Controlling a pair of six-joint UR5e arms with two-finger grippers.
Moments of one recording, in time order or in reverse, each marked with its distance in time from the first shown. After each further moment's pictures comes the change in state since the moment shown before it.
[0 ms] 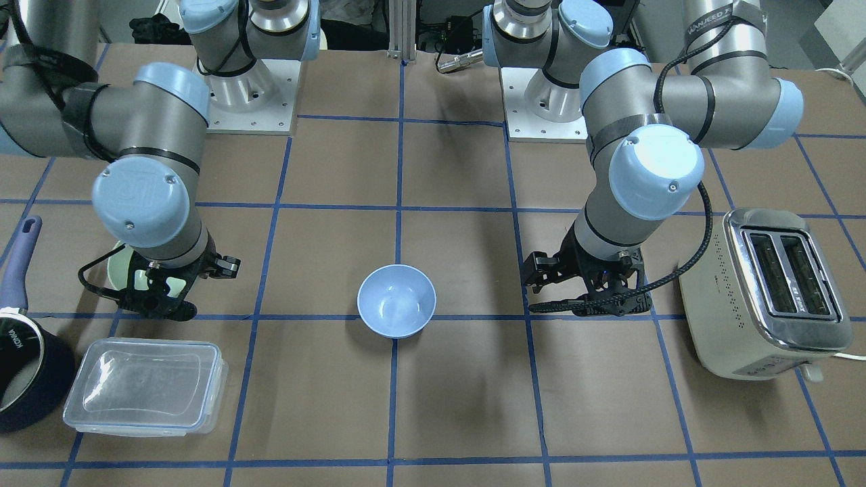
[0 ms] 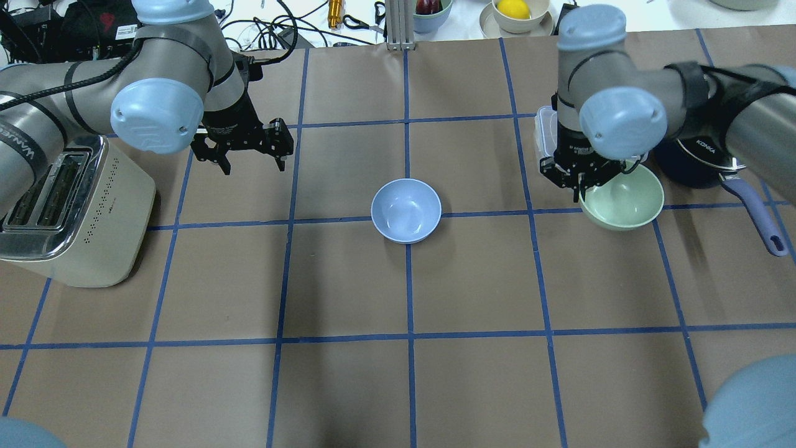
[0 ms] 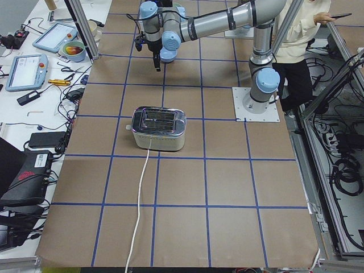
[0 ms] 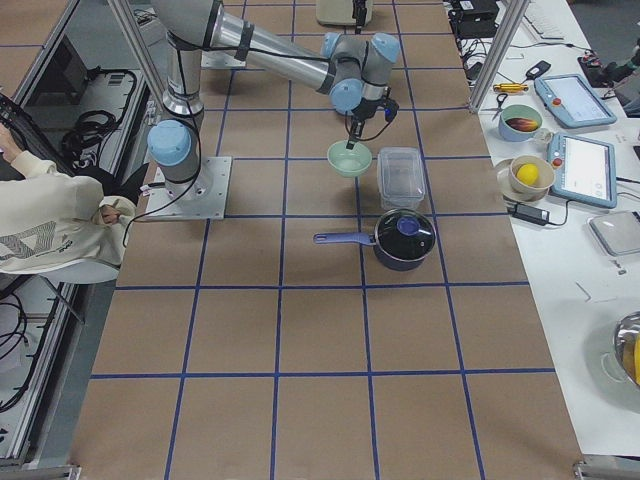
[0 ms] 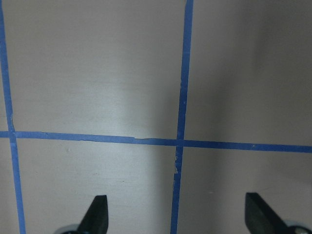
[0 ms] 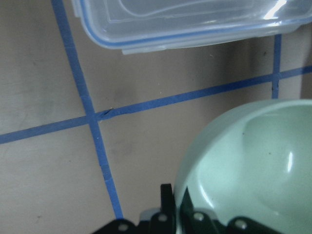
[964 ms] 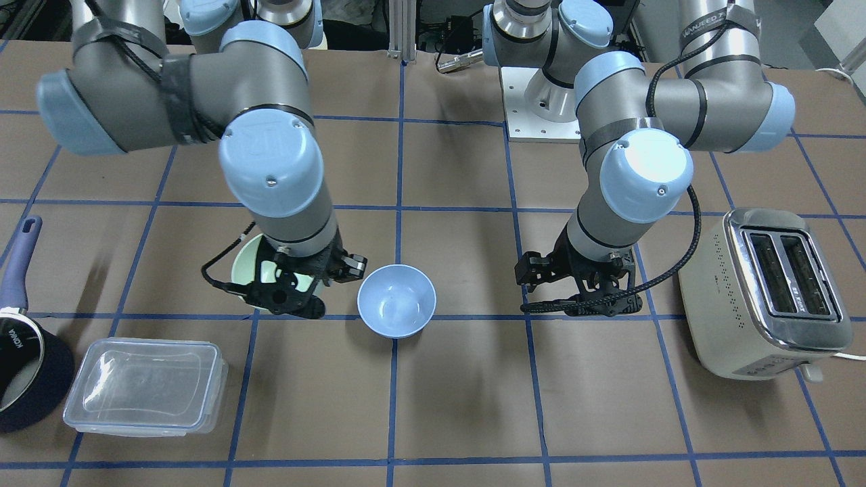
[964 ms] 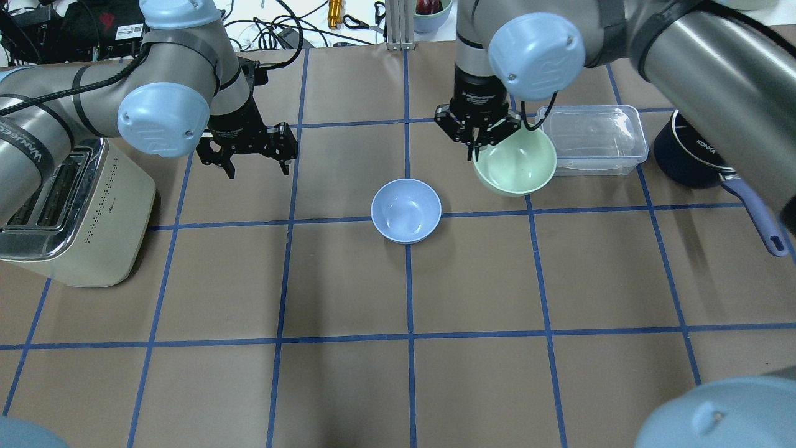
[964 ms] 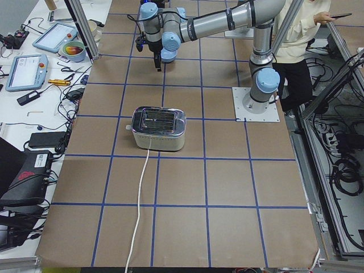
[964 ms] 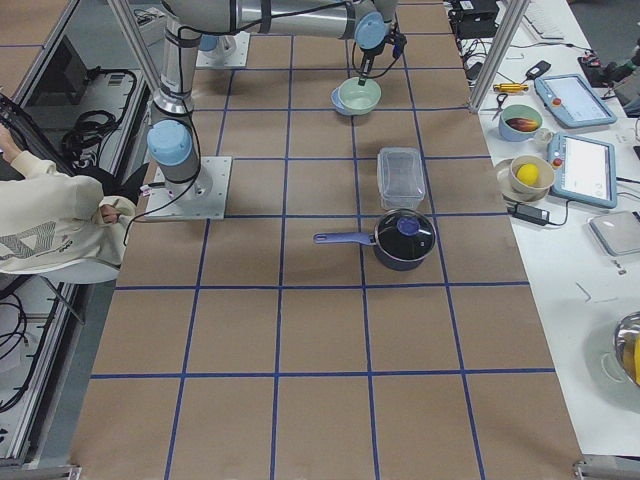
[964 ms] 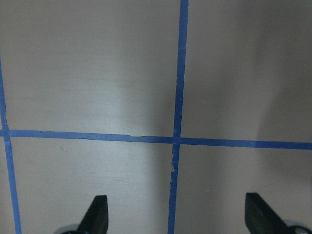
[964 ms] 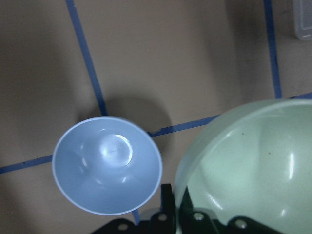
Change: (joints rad) left arm -0.010 -0.007 -0.009 0.003 -0.007 -0.002; right arm 0.270 0.112 -0.236 0.007 0.232 0.298
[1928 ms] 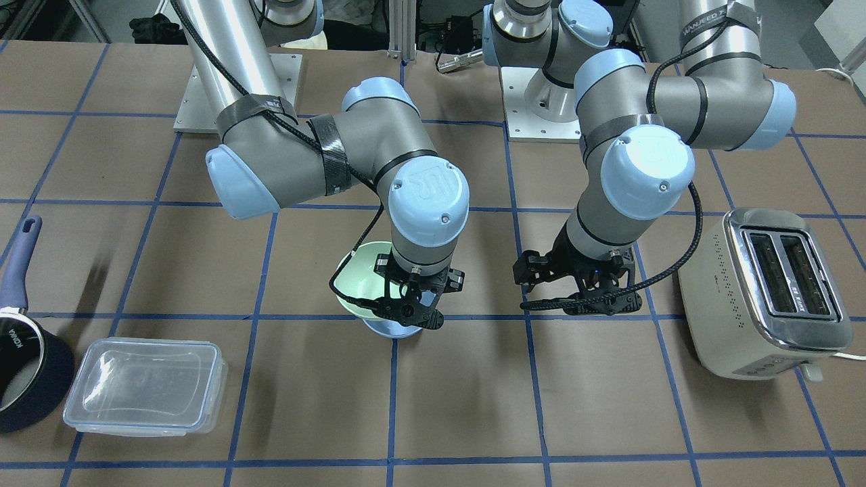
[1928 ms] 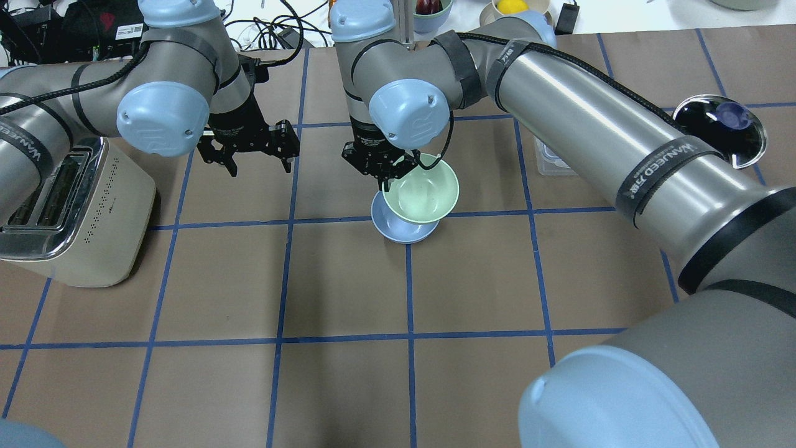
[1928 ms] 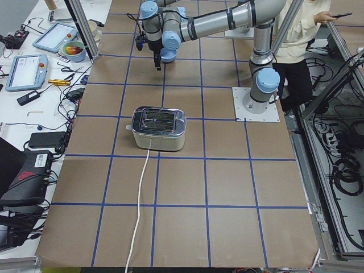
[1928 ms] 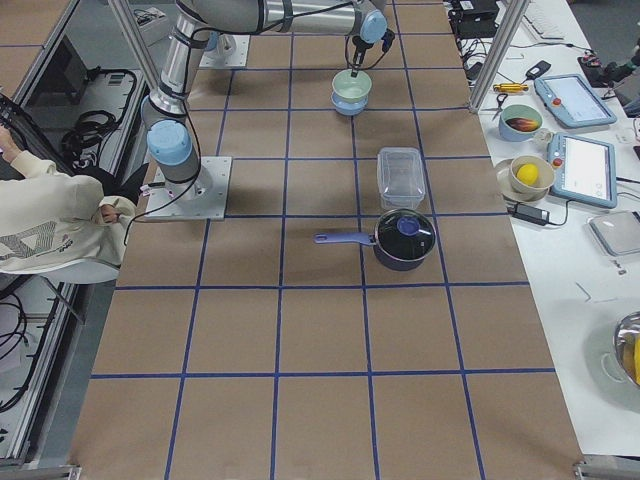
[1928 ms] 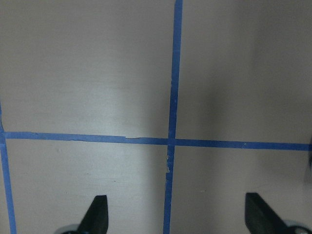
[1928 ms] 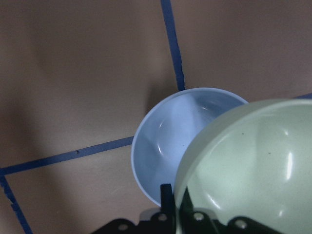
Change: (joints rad) left arm -0.001 0.005 0.003 0.003 -0.008 -0.002; right arm 0.151 0.152 -0.082 -0.056 0.020 0.139
